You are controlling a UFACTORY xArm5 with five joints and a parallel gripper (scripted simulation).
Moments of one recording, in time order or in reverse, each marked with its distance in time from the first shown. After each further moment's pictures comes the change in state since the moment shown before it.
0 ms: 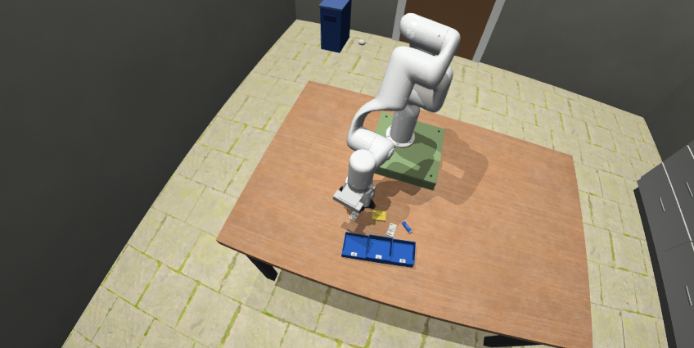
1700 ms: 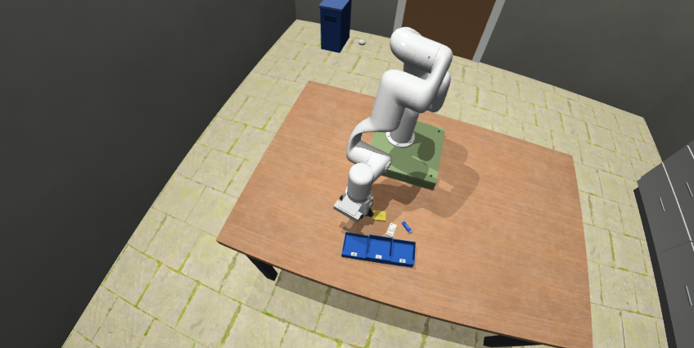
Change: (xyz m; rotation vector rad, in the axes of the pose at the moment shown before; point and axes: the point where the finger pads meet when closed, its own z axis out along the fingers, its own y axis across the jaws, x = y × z) arm 0.000 -0.002 0.067 0.000 -0.001 0.000
